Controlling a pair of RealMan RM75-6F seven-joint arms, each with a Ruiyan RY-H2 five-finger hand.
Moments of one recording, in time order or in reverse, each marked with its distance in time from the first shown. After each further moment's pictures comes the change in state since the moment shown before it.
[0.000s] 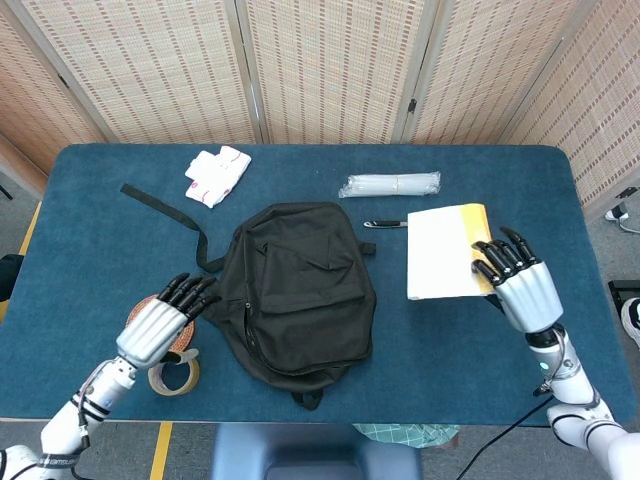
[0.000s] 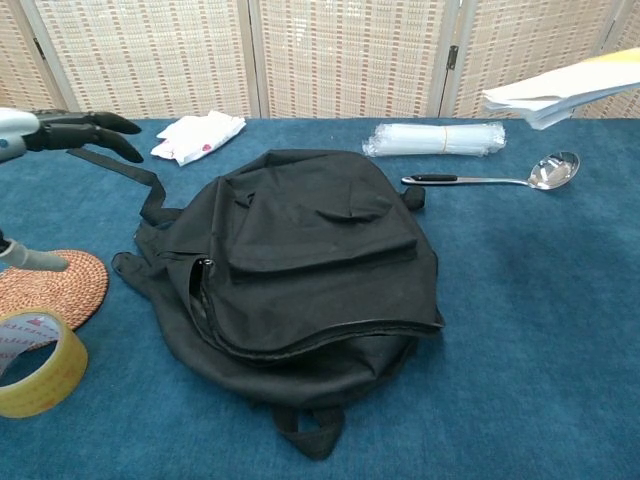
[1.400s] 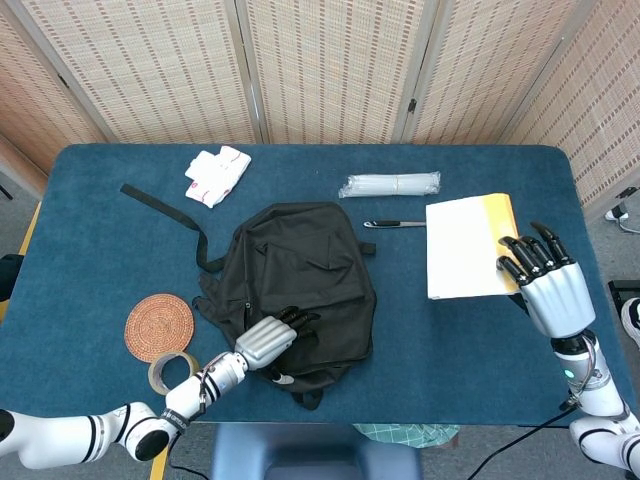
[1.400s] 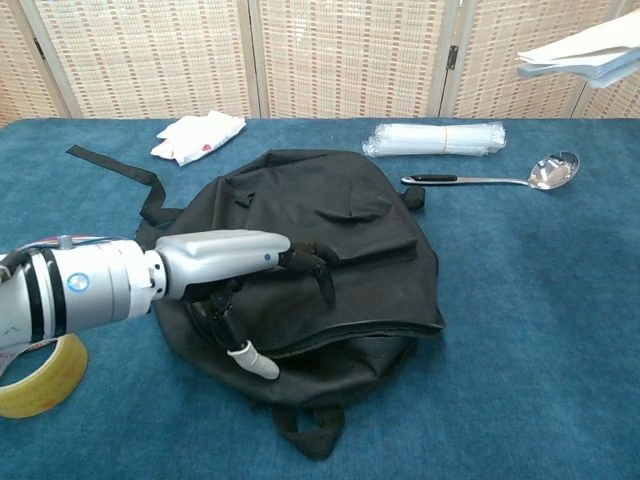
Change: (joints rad) left arm -0.330 -0.414 -0.033 0.174 -0.330 -0.365 -0.009; right arm -0.060 0.215 0.030 -0.347 -0.045 -0.020 -0.201
